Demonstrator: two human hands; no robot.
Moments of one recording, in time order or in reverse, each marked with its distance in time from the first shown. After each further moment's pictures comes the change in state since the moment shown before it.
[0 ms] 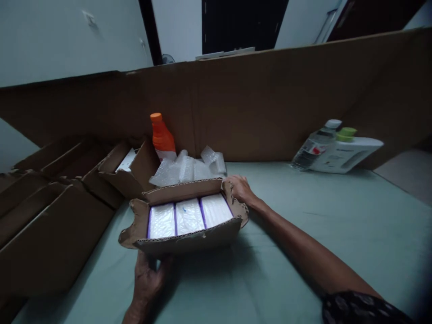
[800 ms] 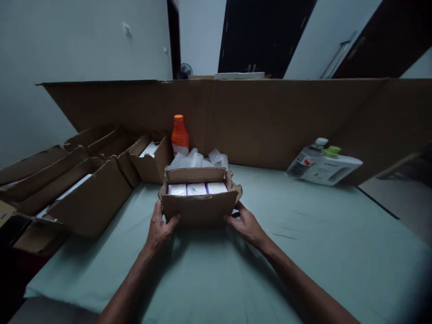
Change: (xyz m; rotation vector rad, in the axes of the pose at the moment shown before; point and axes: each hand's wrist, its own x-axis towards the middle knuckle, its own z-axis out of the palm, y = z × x) left_hand 0.027 0.058 -0.014 -0.147 -0.143 0.154; right_hand -0.144 -0.090 -0.032 0.534 -0.064 0.060
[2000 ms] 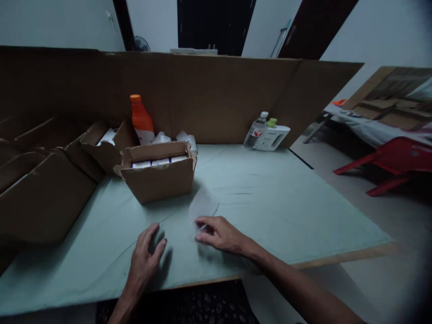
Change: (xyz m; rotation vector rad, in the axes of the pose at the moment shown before) left_hand -0.126 -0.004 -0.018 0.284 -0.268 -0.109; right_hand -0.115 -0.037 0.014 -0.091 -0.356 0.077
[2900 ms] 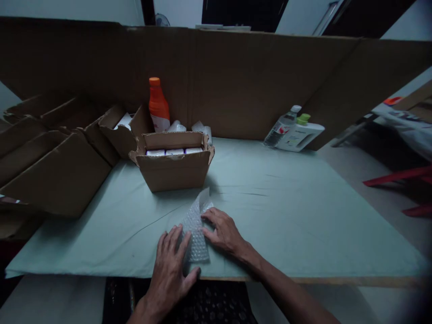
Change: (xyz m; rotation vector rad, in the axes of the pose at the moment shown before) left_hand -0.056 0.031 0.032 0.464 -0.072 0.458; right_hand 0.024 0.019 0.041 -0.249 0.216 -0.104
